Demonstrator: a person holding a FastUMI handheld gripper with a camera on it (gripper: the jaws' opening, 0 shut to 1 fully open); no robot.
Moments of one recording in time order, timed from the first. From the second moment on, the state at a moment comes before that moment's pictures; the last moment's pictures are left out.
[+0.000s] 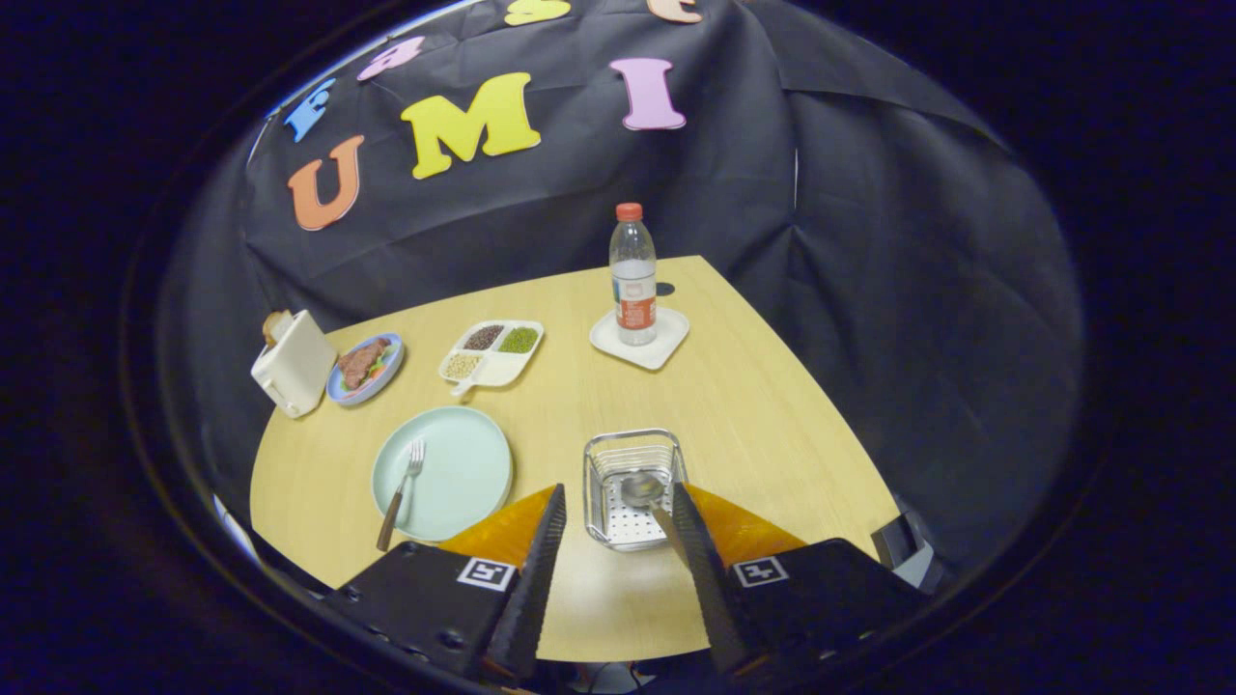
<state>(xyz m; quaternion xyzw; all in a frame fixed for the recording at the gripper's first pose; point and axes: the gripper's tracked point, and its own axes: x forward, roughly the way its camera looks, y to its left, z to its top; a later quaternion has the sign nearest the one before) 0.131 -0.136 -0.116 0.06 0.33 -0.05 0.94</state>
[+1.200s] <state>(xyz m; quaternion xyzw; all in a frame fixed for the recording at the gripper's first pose) 0.180 0.072 -0.179 0.02 0.36 0.04 0.93</state>
